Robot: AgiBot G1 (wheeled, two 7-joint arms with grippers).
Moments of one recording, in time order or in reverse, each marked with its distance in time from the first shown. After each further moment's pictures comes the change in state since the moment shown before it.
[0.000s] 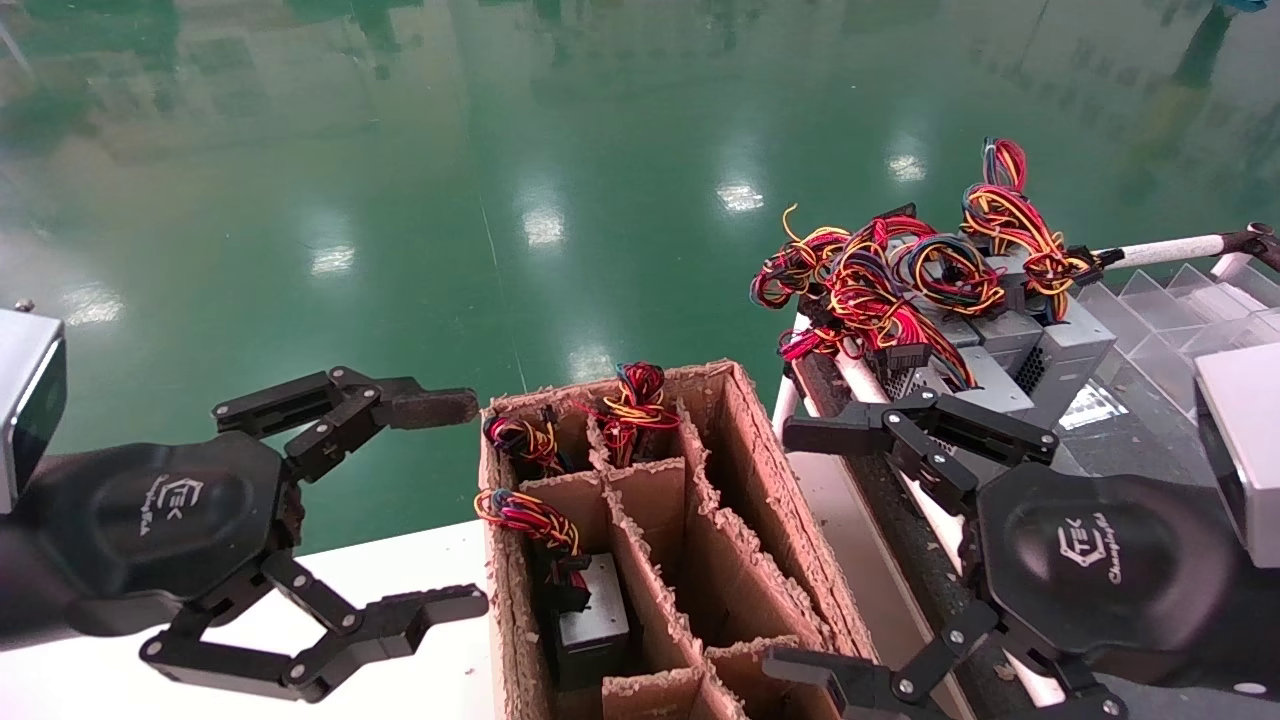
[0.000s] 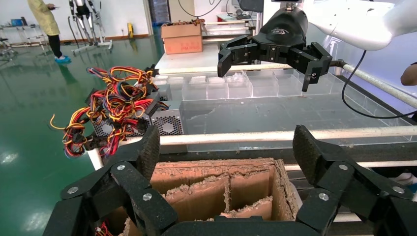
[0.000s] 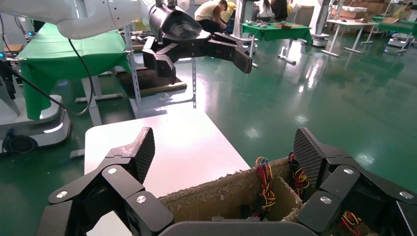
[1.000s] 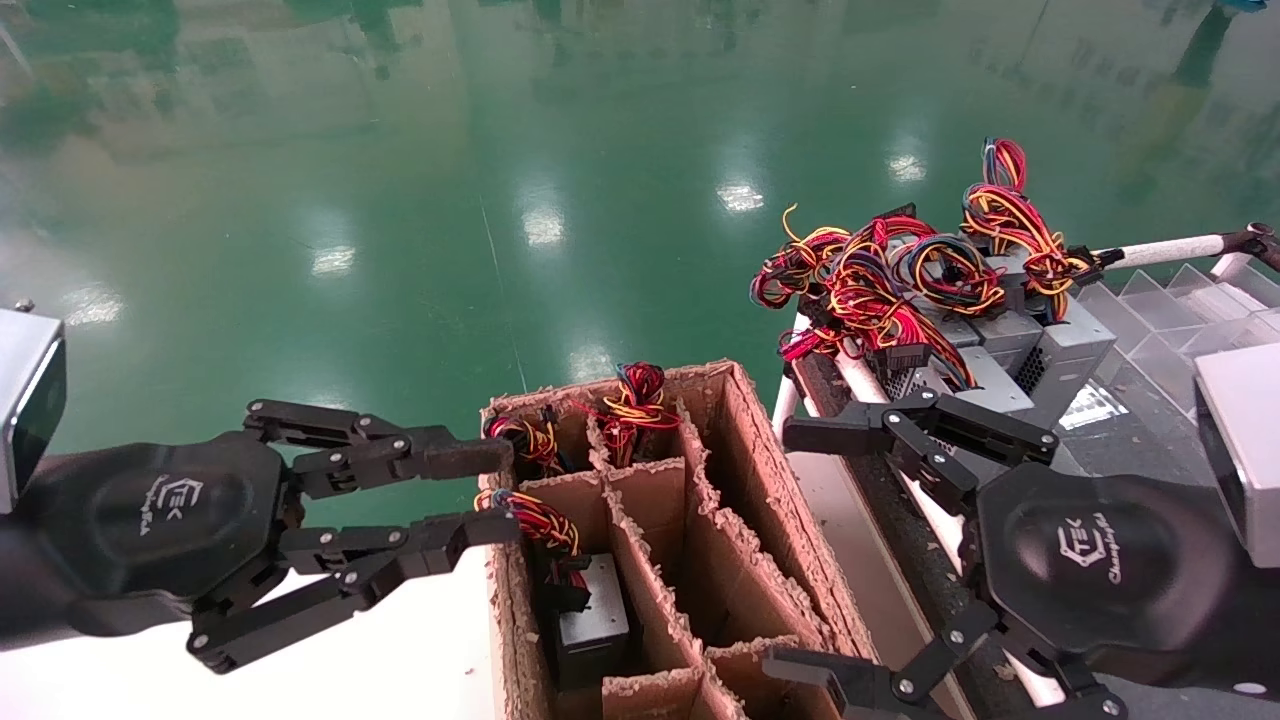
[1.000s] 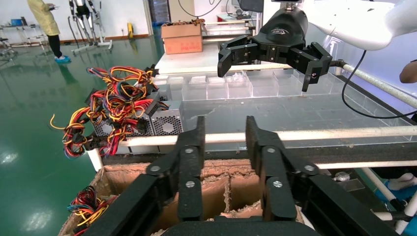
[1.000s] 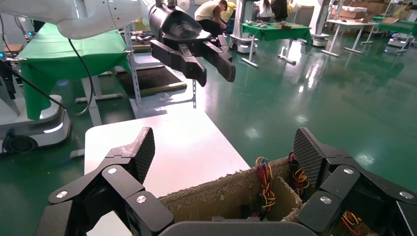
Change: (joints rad) left arm 0.000 0.000 0.000 0.000 0.000 0.000 0.000; right arm 0.000 0.000 0.000 0.000 0.000 0.000 0.000
